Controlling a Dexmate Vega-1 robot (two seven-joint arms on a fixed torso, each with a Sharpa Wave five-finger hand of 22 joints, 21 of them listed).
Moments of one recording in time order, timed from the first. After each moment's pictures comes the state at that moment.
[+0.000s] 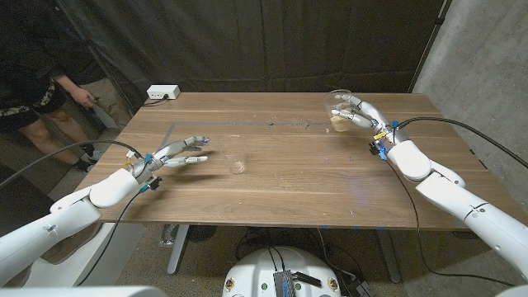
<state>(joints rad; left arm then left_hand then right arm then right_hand) 0.97 0.99 0.45 -1.23 0.00 -0.73 0.08 0.56 -0.14 -0.11 0.03 0.31 0.14 -0.10 0.39 0.29 0.32 -0.15 0.25 0.56 0.27 -0.04 0.21 0.24 0.37 0.00 0.24 0.20 -0.94 -0.80 -0.37 -1.57 0.04 0.33 -0.18 0.63 0.01 0.28 -0.14 0.24 0.28 -0.17 0.38 0.26 0.33 -0.12 0.57 0.55 0.49 -0.05 0.28 0.40 0.36 -0.04 0.53 0.21</state>
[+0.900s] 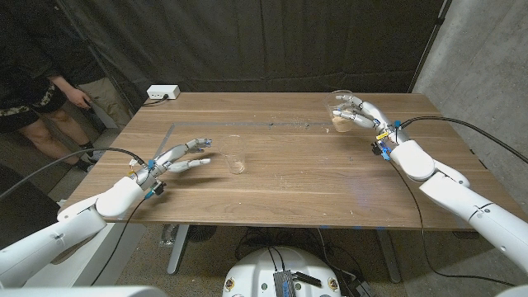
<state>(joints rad) 0.99 0.95 0.45 -1.21 0.05 -0.76 0.17 0.54 -0.12 -0.13 0.04 0.32 0.14 -0.10 0.39 0.29 0.32 -0.14 0.26 0.56 0.28 -0.04 0.21 0.24 0.38 -0.01 0.25 0.20 -0.95 -0.82 -0.36 -1.58 0.05 0.34 -0.17 0.63 0.01 0.28 -0.14 0.23 0.27 -0.17 0.38 0.26 0.33 -0.12 0.57 0.56 0.50 -0.05 0.27 0.40 0.36 -0.04 0.53 0.21</state>
